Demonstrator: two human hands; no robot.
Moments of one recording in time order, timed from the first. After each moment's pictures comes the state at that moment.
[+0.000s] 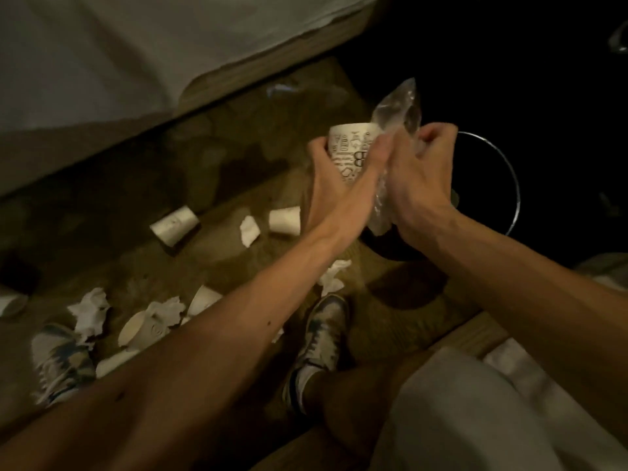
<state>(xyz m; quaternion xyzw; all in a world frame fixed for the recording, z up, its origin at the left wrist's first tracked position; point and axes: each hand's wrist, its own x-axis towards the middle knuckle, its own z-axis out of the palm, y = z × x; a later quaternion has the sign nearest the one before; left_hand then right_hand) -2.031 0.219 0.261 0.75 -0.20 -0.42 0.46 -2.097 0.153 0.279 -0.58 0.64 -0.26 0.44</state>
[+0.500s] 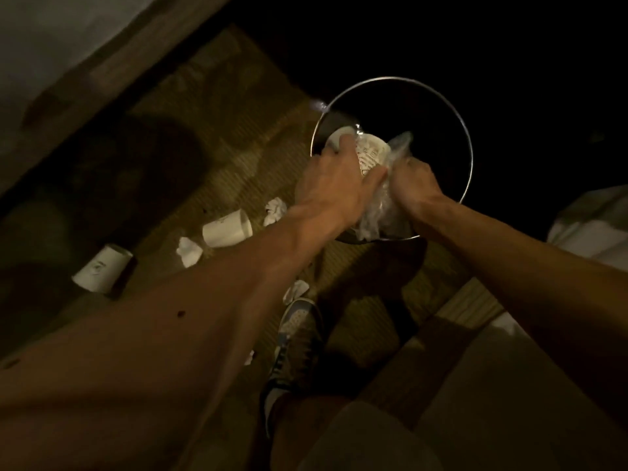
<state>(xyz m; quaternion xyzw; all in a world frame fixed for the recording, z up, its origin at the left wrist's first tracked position) -2.123 0.110 0.160 0.76 -0.56 -0.32 0.09 -2.235 0.064 0.160 -0.49 0.73 -0.01 0.47</state>
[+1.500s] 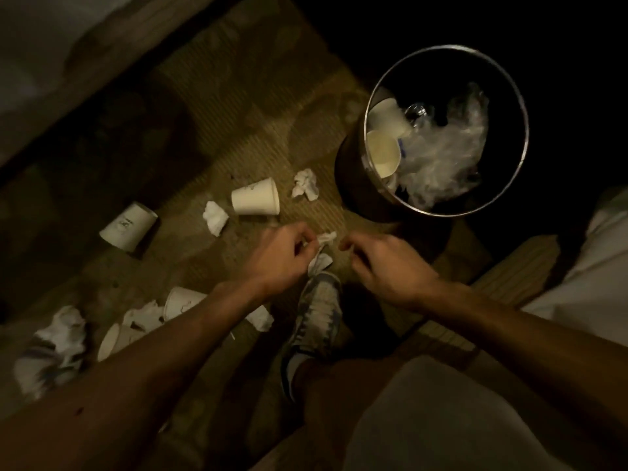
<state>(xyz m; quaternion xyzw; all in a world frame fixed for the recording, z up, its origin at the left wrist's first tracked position) -2.038 0.269 0.135 0.73 -0.45 -0.50 0.11 -2.219 0.197 0.165 -0.81 0.38 0.15 0.41</state>
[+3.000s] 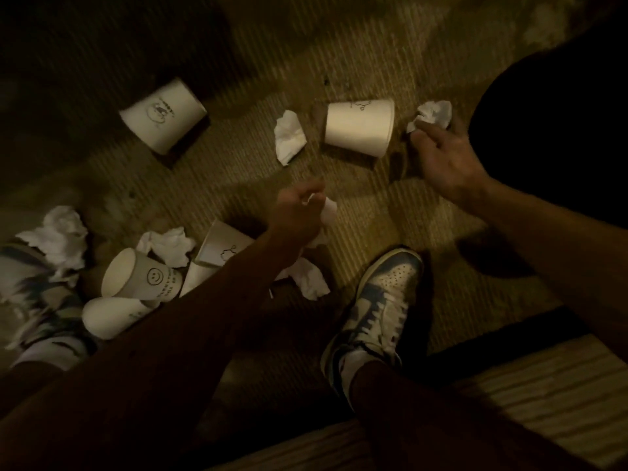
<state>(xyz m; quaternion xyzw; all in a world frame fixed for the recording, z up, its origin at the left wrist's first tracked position) -1.969 0.353 -0.029 0.78 -0.04 -0.53 0.34 -2.097 0.166 -0.016 -0.71 0.54 0.18 0.42</state>
